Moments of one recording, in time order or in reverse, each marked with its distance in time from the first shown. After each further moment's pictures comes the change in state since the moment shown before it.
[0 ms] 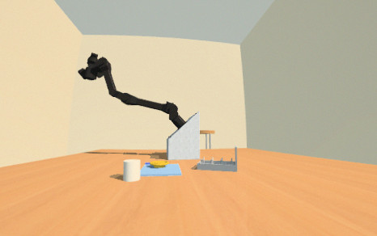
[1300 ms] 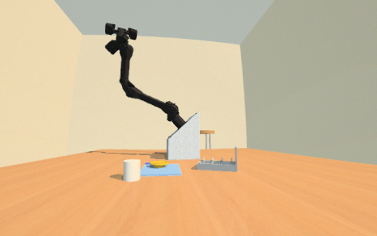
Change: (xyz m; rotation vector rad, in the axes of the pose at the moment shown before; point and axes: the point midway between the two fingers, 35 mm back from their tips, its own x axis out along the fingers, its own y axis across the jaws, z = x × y) arm -0.149 0.265 -0.104 0.611 0.873 0.370
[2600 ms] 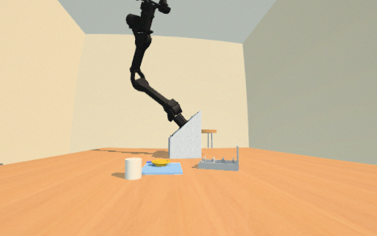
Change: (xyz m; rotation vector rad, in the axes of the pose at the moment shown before) arm -0.220 0.092 -0.282 0.232 1.176 -0.052
